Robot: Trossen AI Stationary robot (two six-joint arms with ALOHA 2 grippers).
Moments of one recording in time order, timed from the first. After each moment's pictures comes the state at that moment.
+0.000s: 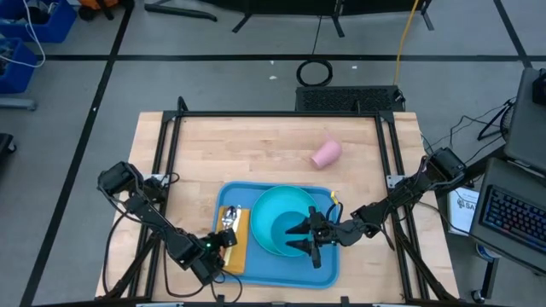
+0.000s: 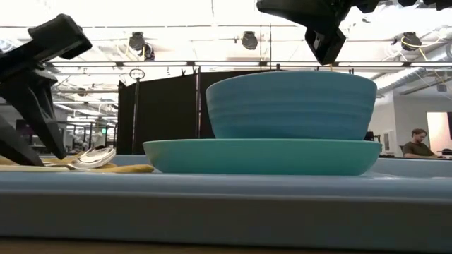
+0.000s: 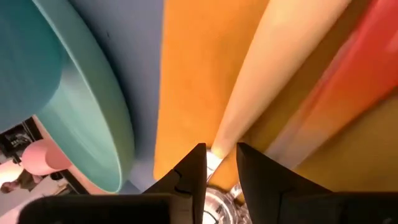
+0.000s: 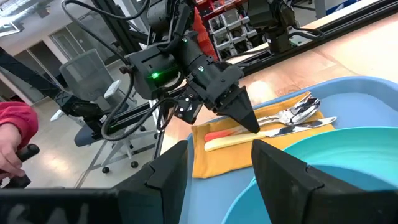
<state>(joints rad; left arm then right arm) -0.81 1.79 0.93 -0.56 -0.64 0.53 0.56 1.62 0.74 0.70 0.48 0.56</state>
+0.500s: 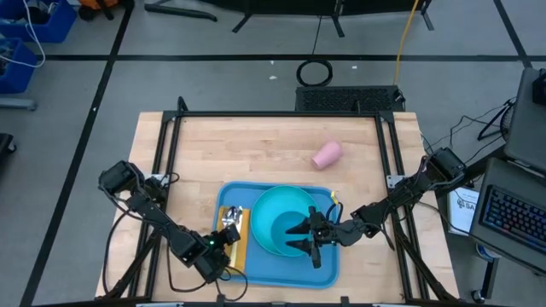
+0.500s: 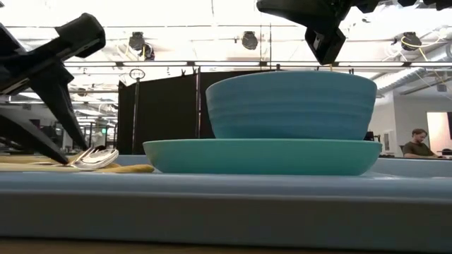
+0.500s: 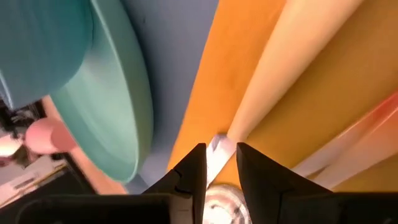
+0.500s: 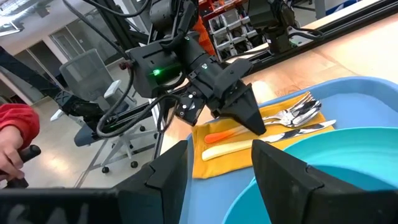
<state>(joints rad) -0.77 1.78 0.93 -0.50 -0.67 0.48 0.56 1.62 0.74 0.70 0.48 0.56</state>
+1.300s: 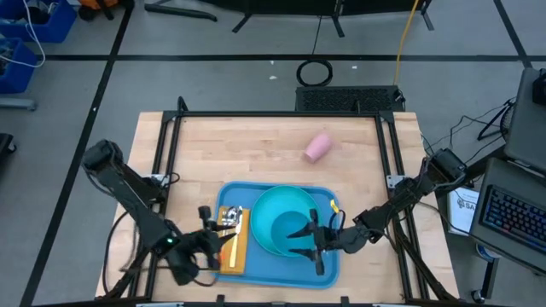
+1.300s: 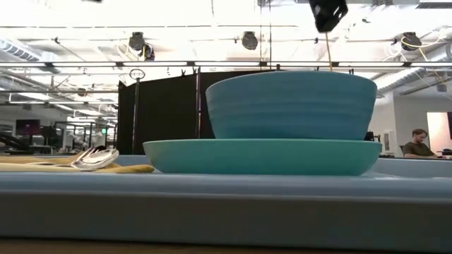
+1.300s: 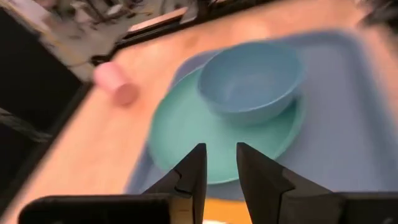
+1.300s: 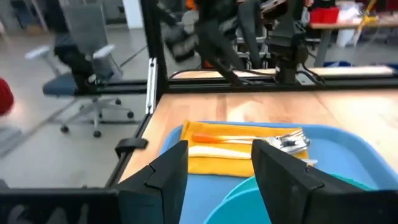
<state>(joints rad) -0.86 1.48 0.98 -0.46 -0.97 -0.49 0.63 1.63 0.78 0.67 0.53 0.20</state>
